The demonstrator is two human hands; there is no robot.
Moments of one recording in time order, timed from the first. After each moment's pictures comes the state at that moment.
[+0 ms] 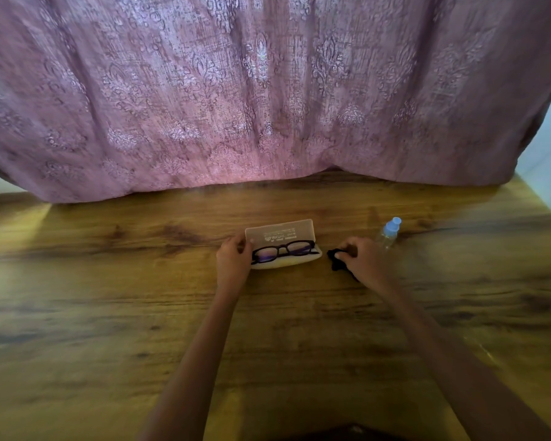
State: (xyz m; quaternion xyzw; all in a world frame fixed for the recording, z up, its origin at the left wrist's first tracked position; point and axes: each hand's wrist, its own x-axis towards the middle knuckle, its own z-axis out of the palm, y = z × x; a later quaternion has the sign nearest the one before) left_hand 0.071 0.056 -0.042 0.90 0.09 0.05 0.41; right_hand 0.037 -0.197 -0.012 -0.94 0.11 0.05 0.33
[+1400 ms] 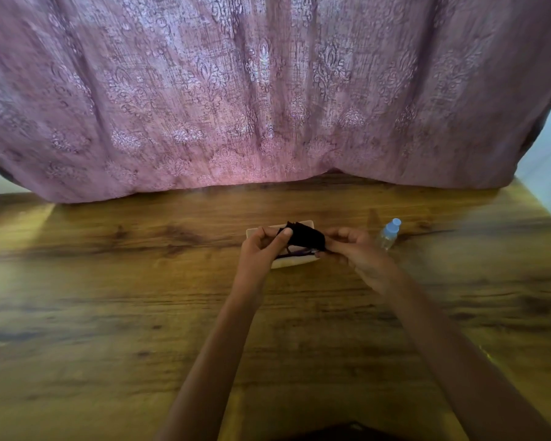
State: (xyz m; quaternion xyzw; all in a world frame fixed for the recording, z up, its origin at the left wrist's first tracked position) left_hand 0.023 0.012 0.043 0.67 0.06 -0.07 0.74; right_hand 0.027 -0.178 0.040 -0.66 0.10 0.16 0.72
